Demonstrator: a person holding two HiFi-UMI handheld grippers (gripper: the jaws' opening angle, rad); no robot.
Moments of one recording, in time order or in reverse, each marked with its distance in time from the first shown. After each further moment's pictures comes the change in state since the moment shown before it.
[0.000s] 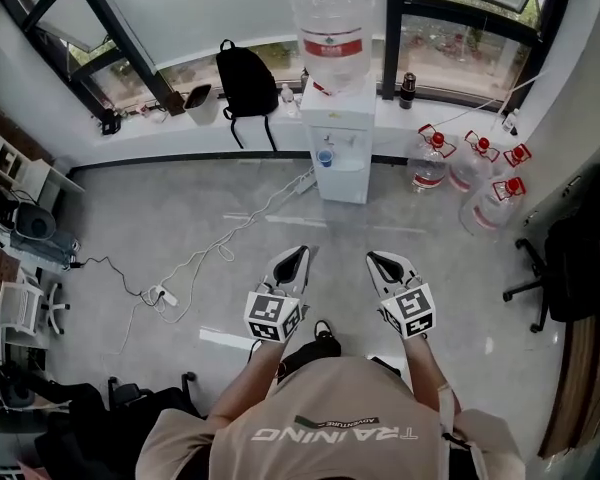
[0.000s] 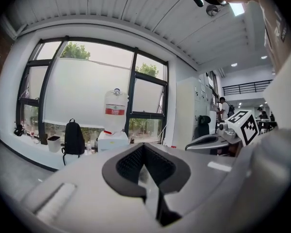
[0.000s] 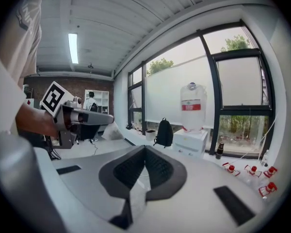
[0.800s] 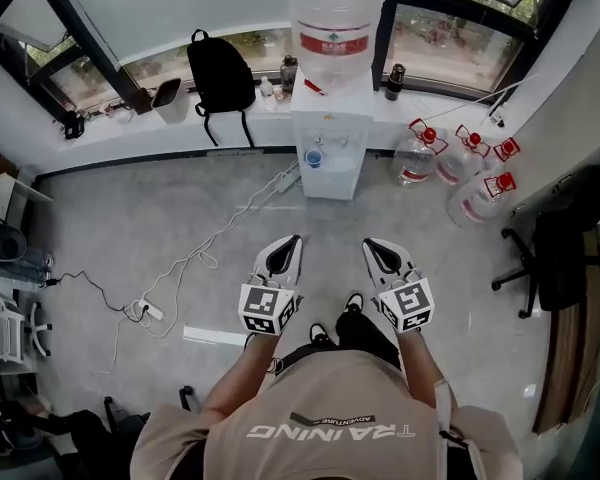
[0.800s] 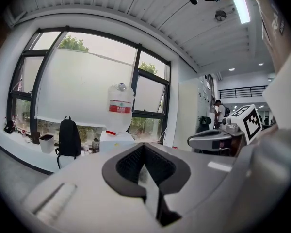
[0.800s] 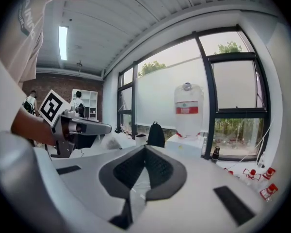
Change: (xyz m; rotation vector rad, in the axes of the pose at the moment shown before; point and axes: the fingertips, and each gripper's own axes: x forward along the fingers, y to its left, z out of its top) left arm 0.076 0.115 0.008 -0.021 0.010 -0.071; right arm 0.114 -0.039 0.042 0.021 -0.032 -0.122
